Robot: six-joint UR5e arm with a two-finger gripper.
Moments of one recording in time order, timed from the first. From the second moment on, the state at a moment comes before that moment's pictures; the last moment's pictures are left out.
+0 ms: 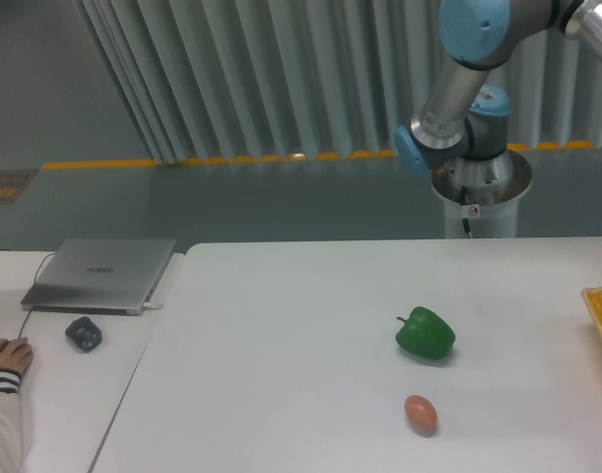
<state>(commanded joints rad) 2.73 -2.11 -1.42 -0.99 1.68 1.48</state>
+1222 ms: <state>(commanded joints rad) 2.74 -2.15 -1.42 -0.97 1.68 1.48</state>
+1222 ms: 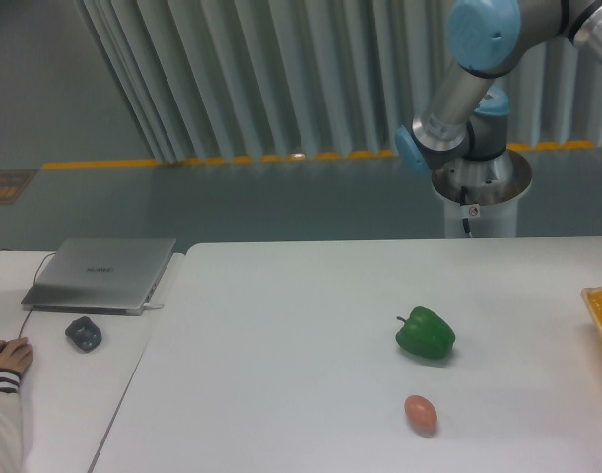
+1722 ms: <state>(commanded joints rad) 2.74 -2.15 -1.42 -0.97 1.68 1.48</state>
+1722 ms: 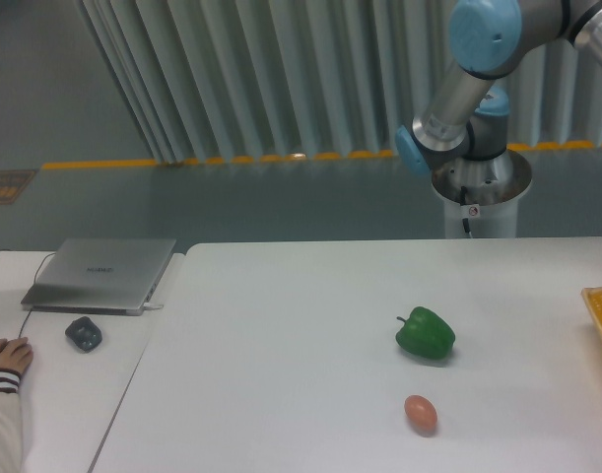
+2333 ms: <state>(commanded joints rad) 2.74 -2.11 -1.38 -1.03 1.67 1.49</state>
